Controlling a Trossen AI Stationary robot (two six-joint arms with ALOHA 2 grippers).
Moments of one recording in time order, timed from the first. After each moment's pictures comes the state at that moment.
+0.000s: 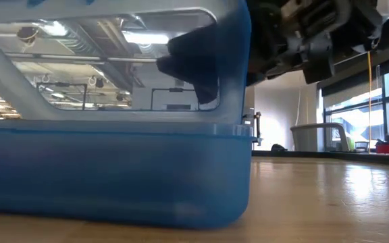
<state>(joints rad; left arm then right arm) -0.92 1.77 1.27 -0.52 -0.03 -0.99 0.29 1.98 0.91 0.83 -0.24 0.10</state>
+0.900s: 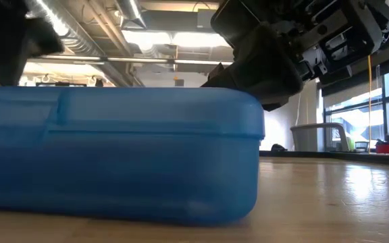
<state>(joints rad) -0.66 1.66 1.15 -0.63 -0.15 -0.87 0.34 1.98 0.91 0.61 -0.18 0.13</state>
